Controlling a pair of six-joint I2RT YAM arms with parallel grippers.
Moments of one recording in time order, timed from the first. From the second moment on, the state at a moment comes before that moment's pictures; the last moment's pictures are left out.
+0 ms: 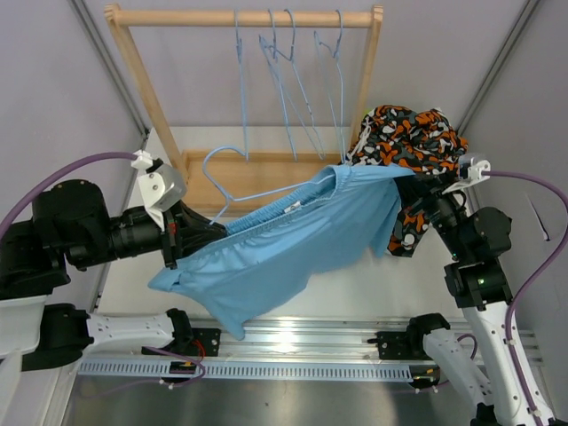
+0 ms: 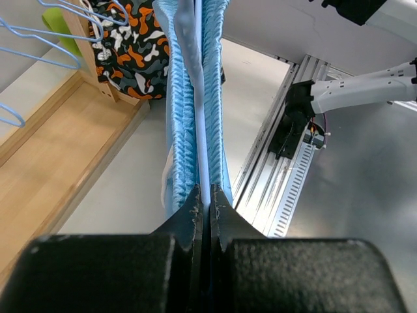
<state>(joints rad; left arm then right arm) -1.12 0.98 1.95 -1.21 0.02 -0.08 0.22 0.65 0.89 -0.02 -0.24 0.31</state>
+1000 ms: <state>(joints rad) -1.12 1.10 1.99 -1.10 -0.21 -0.07 0.47 0.61 0.83 -0.15 -0.29 0.36</state>
